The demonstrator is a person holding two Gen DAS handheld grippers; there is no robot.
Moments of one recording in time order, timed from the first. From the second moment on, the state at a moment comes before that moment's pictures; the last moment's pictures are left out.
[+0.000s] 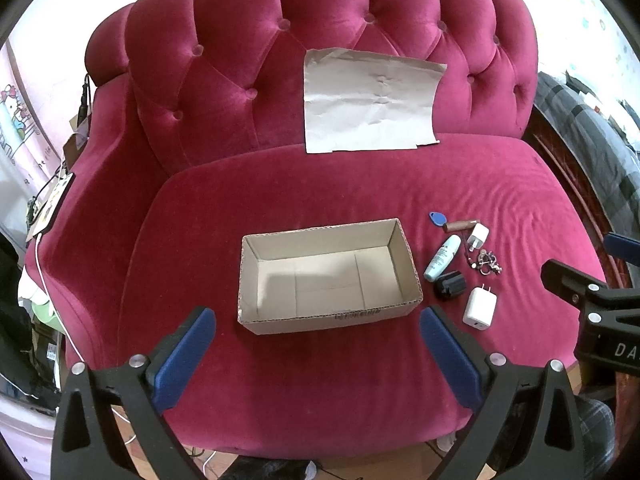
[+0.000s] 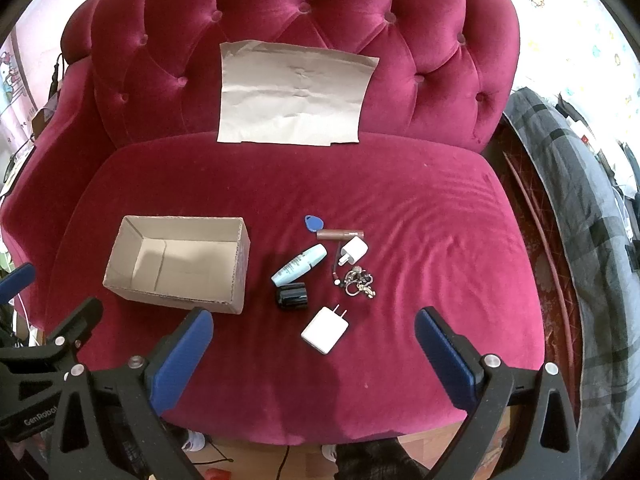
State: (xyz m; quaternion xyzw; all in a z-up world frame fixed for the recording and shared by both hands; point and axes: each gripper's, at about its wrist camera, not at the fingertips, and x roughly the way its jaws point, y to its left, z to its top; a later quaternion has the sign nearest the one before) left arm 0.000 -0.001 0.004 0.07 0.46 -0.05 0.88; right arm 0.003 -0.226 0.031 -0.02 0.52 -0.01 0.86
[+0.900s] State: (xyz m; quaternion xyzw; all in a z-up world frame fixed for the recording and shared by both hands) left arm 0.006 -0.001 0.002 0.07 0.46 -0.05 0.88; right arm 0.008 -0.227 0.025 -0.02 0.51 -0.01 0.86
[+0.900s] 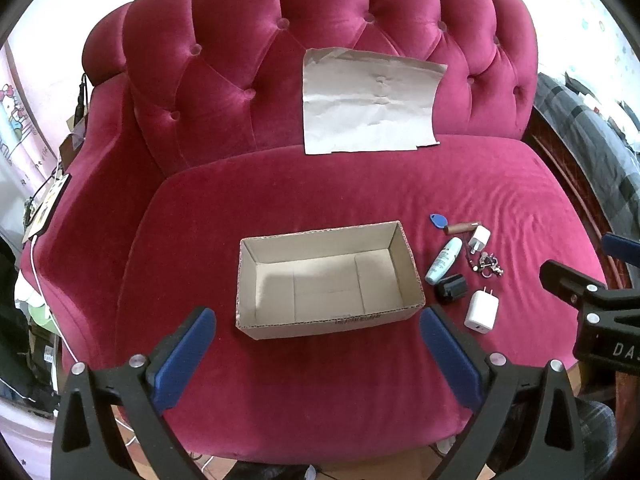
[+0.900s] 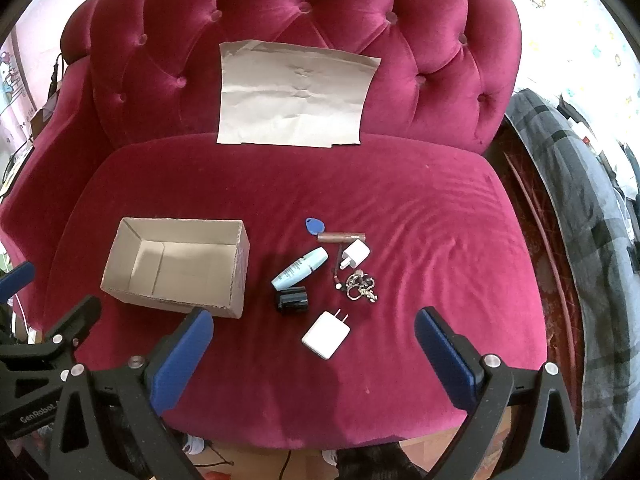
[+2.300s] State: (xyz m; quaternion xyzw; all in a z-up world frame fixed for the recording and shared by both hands) left arm 0.123 0.110 -0.157 0.04 0.54 0.01 0.84; right arm 0.065 -0.244 -0.080 -0.02 0.53 -0.03 0.85
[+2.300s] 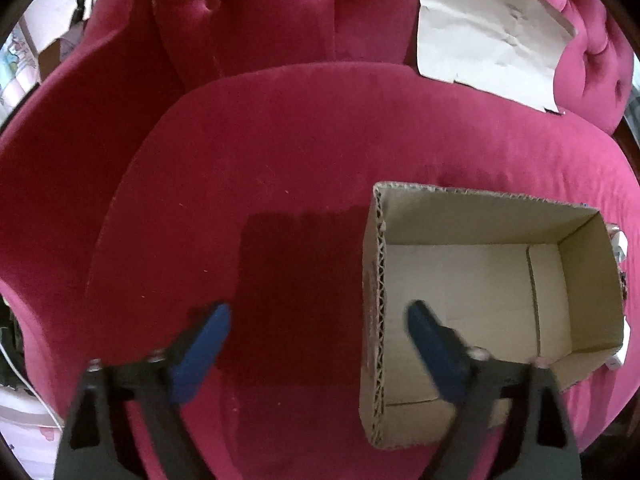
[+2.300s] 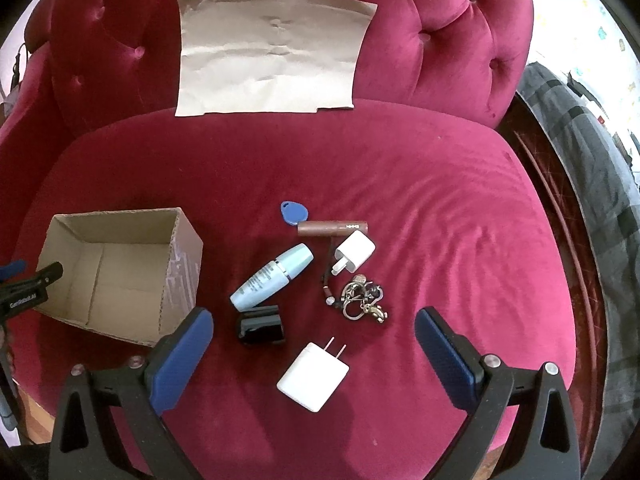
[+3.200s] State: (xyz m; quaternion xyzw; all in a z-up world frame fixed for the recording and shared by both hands) left arm 0.127 0.100 -0.180 0.01 0.56 -0.04 0.83; right arm 0.067 -0.257 -0.108 -0.01 0.56 -0.04 0.83
